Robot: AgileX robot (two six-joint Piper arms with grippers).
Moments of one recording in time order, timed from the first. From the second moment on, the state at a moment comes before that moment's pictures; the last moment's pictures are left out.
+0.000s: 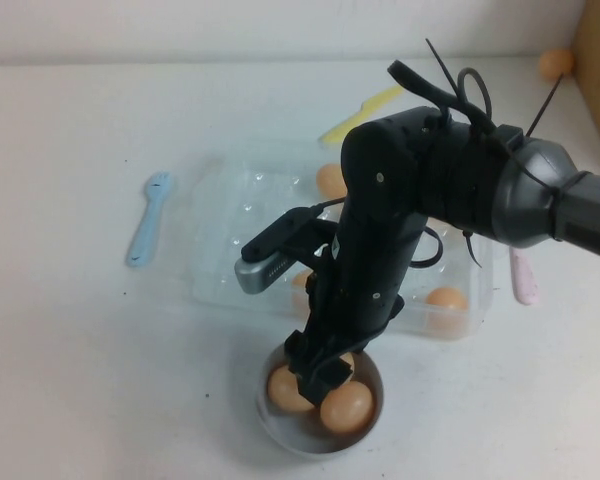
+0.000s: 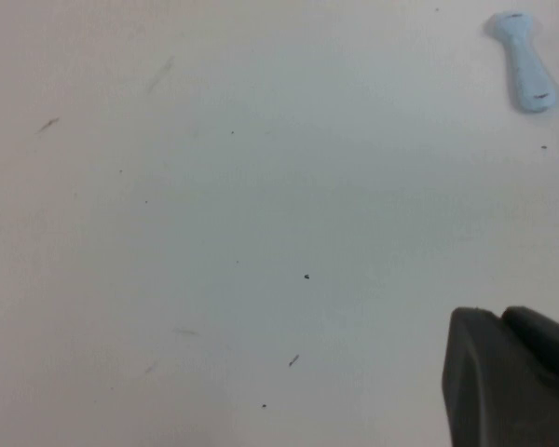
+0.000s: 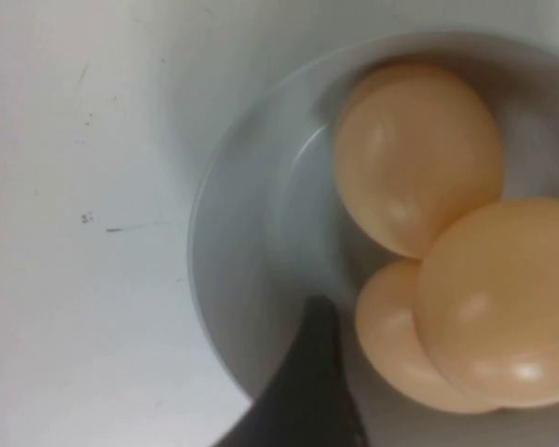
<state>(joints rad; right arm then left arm) 0.75 1.95 -1.60 0.22 1.20 -0.26 0.09 -0.01 0.02 0.03 0.37 0.08</state>
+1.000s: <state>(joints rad) 0.75 1.10 -1.14 0.28 0.71 -0.21 0.09 -0.01 0.02 0.03 0.37 0.08</state>
